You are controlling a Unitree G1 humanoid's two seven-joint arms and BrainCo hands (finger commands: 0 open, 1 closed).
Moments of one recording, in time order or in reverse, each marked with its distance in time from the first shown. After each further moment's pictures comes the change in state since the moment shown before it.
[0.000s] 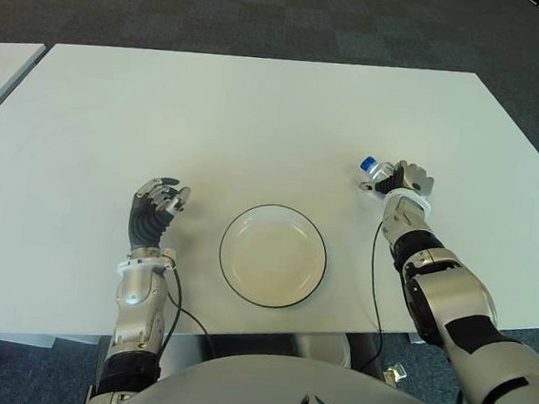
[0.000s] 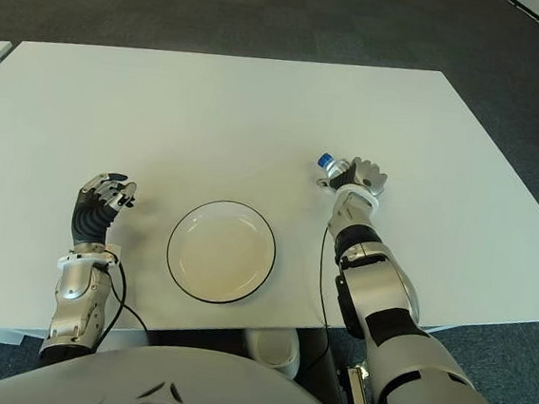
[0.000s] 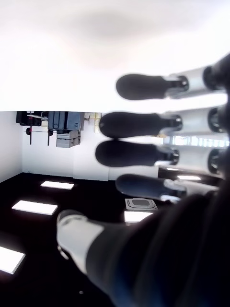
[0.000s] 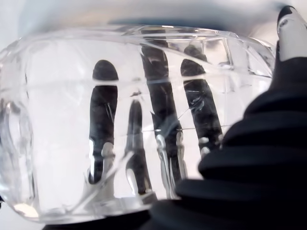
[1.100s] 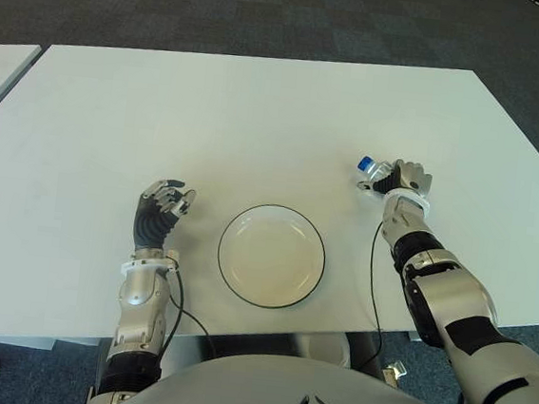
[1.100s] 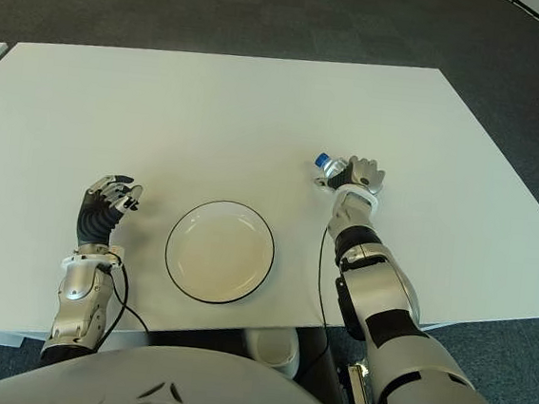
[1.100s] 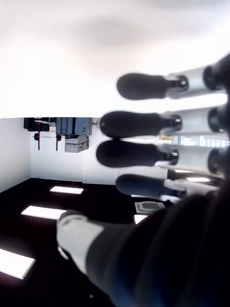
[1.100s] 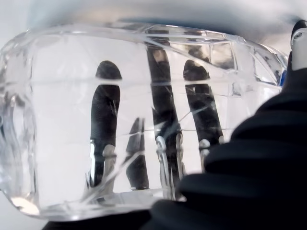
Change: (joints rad) left arm 0.000 0.004 -0.016 0.012 0.020 -0.004 -0.004; right arm 0.007 -0.006 0.052 -0.005 -0.077 -0.013 0.015
